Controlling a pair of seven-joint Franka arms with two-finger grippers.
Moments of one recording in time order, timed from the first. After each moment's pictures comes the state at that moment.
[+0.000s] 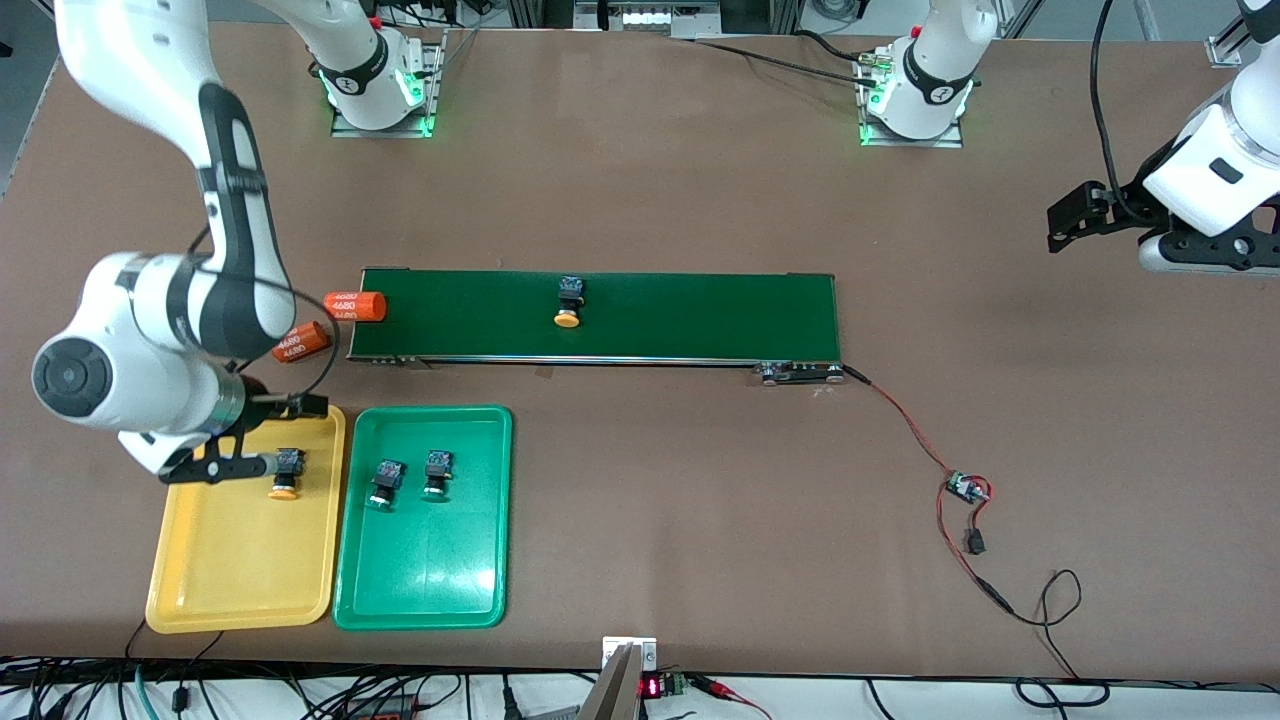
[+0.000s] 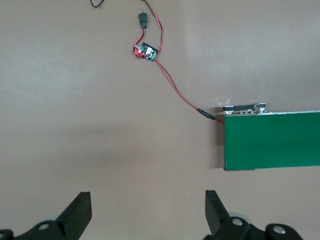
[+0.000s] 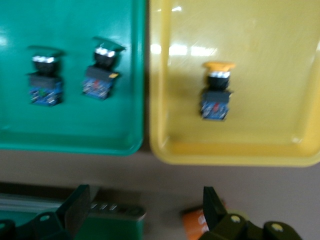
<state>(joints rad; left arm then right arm) 0.00 -0.01 -0.08 -1.62 0.02 1.56 -0.04 0.38 0.53 -0.36 -1.54 0.20 1.90 -0.09</state>
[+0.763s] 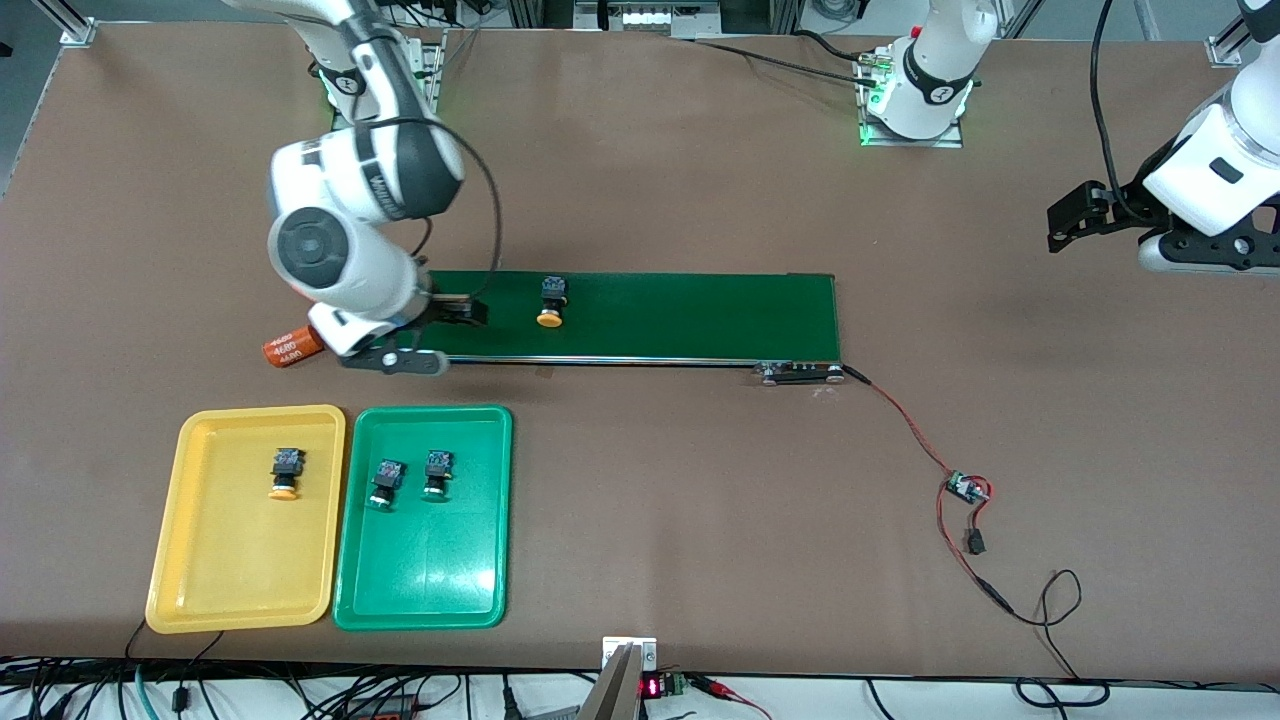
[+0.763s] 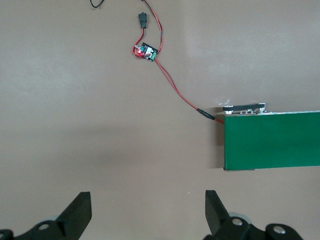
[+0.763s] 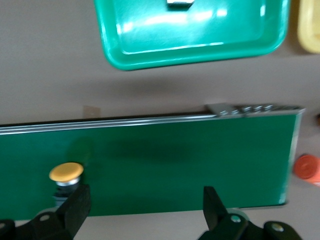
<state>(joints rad) 0.00 -0.01 -0.08 -1.62 0.02 1.56 -0.04 0.76 0.36 -0.35 -1.79 0.20 1.96 0.43</state>
